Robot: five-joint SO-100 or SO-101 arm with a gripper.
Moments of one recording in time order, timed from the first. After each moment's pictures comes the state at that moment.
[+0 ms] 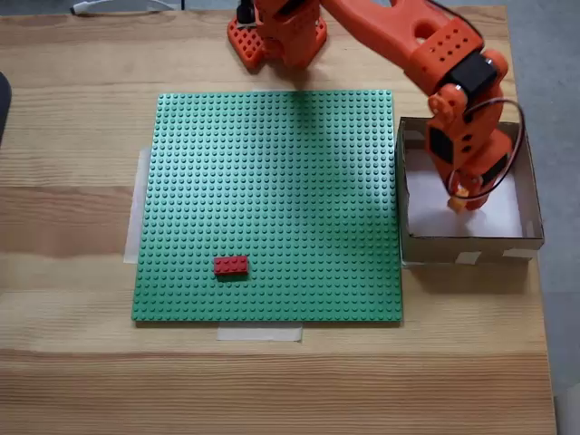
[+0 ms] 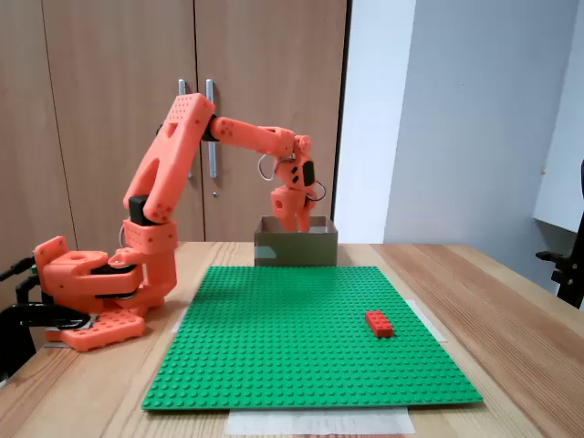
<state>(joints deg) -45.1 59.8 66.4 70.7 -0.4</state>
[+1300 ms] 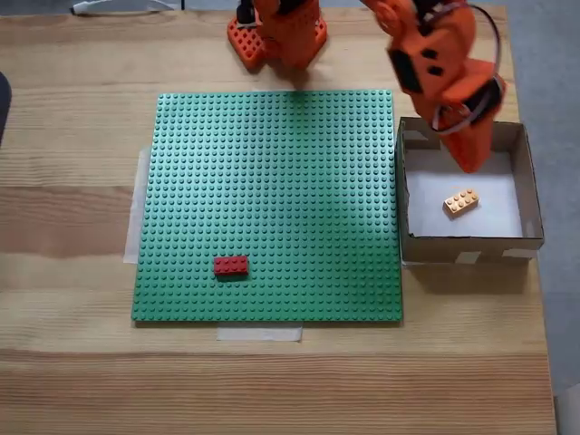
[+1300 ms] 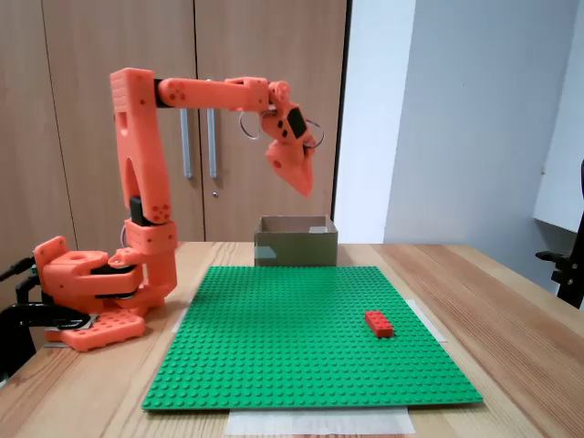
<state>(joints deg) -41.8 93.3 86.0 58.4 -3.9</state>
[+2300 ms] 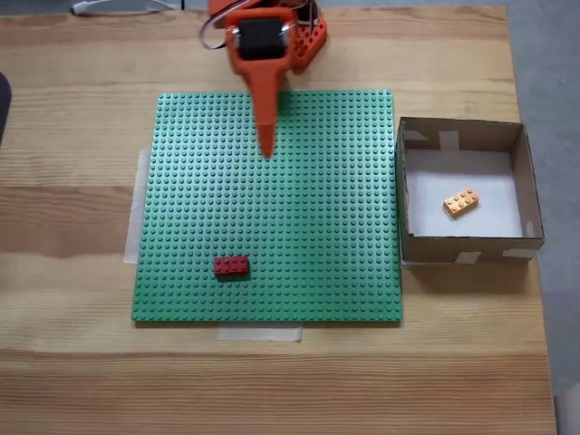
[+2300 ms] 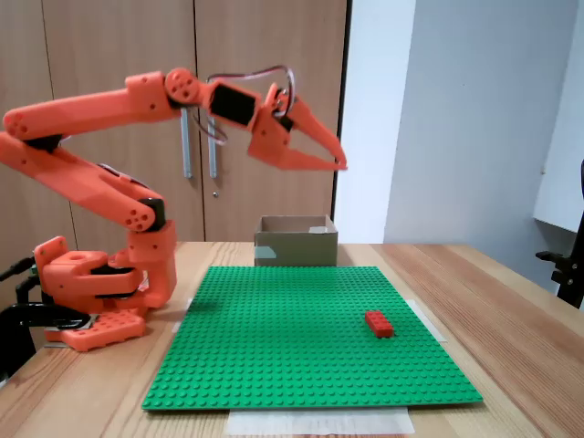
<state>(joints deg) -4.8 152.7 141.0 30.6 -5.0</state>
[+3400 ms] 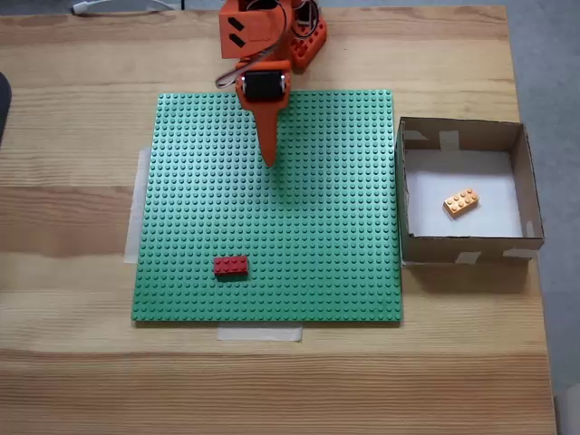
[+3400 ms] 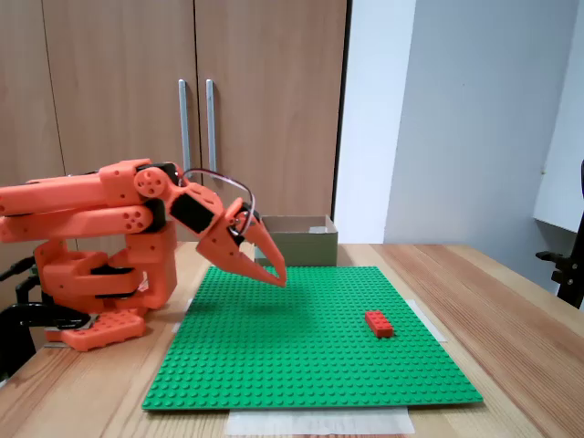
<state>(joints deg) -2.0 186.4 181.7 46.0 -3.3</state>
